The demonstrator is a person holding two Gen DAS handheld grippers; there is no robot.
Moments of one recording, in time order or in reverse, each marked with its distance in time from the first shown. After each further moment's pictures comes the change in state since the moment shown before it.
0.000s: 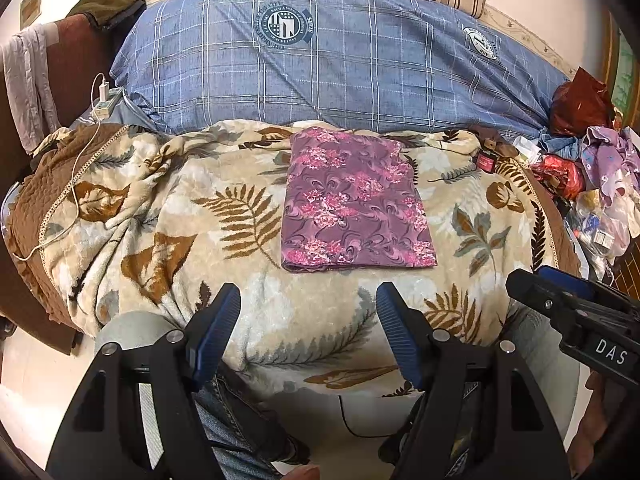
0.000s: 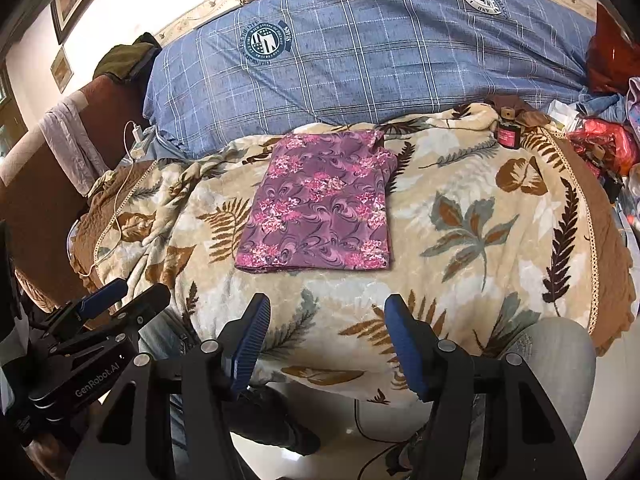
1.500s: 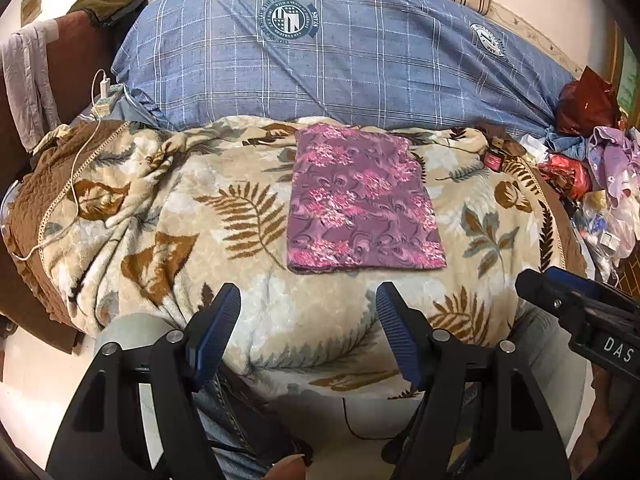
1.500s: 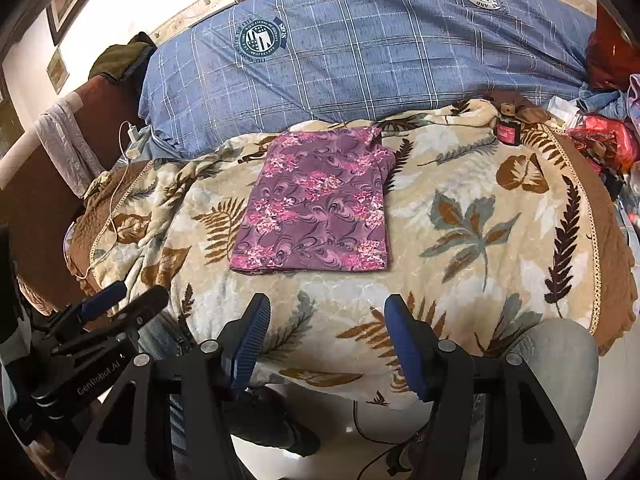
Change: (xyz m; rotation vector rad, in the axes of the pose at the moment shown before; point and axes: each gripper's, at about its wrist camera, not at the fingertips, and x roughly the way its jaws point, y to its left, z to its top) left arm 0.018 0.016 0.010 0.014 0.022 -0.008; right arm 0.010 -0.005 0.002 0.006 0.011 -0.004
